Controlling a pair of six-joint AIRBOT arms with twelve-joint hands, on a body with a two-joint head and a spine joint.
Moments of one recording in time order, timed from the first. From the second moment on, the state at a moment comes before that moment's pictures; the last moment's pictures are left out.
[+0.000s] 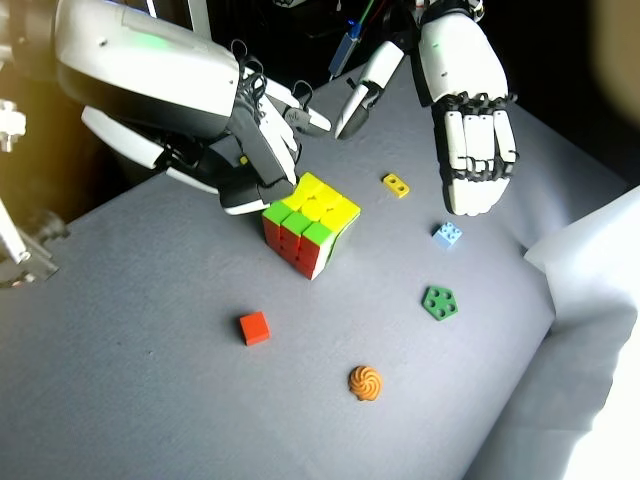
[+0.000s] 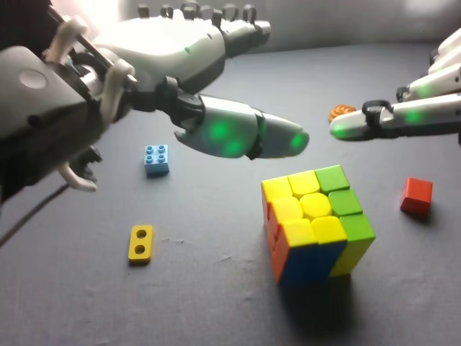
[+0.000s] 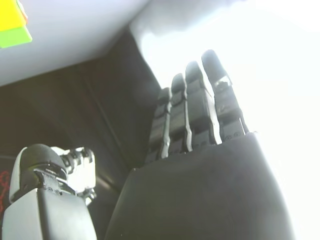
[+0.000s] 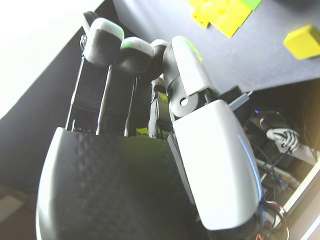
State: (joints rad) left arm 0.35 -0.93 0.74 -1.19 -0.47 2.00; right arm -0.16 -0.47 0.71 -1.78 0.46 0.29
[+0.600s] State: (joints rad) left arm 0.34 -0.94 0.73 -1.19 -0.43 2.00; right arm -0.11 -0.45 0.70 -1.78 0.46 0.30
